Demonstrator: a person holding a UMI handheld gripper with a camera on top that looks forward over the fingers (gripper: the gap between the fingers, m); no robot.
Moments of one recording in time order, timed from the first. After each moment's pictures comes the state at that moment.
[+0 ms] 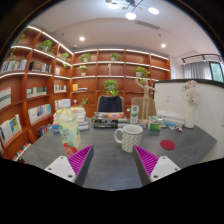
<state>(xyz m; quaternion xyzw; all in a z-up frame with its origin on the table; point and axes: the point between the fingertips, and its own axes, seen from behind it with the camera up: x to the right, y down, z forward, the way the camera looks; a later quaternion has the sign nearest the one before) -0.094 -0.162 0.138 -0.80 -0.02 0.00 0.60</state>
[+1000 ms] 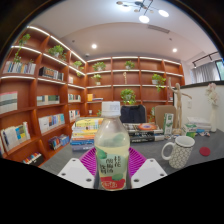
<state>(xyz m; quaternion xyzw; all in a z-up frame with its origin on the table) -0.275 -0.055 0.106 -0.75 -0.05 0.07 0.65</state>
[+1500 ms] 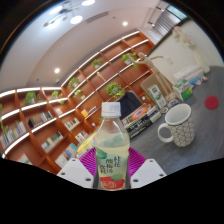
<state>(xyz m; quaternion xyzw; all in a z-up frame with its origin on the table) -0.227 -0.033 0.128 -0.74 0.17 0.28 0.59</state>
